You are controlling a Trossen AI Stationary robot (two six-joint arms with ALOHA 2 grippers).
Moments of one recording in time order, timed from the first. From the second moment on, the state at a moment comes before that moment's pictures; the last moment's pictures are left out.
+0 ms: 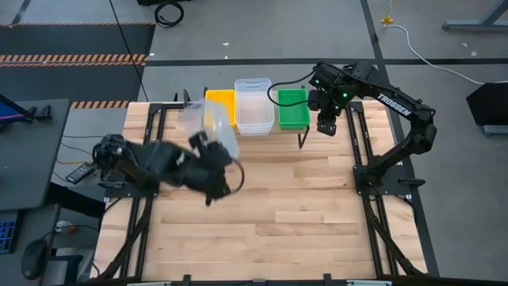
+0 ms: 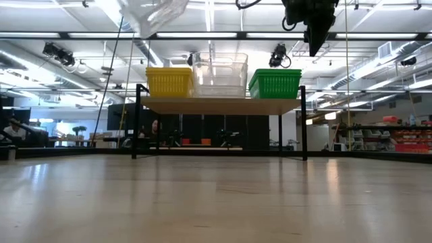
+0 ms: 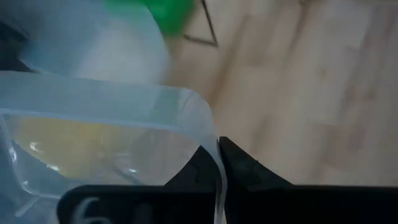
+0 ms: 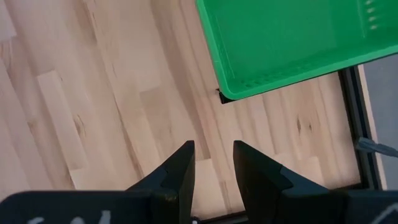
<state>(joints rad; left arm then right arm) -0.38 1.71 2.11 -1.52 -0.68 -0.59 -0.56 1.47 1.72 -1.57 -0.13 -0.24</state>
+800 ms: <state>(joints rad) 0.21 1.76 2.19 -1.10 -0.25 0.30 -0.56 1.32 1.72 -1.57 0.07 0.06</state>
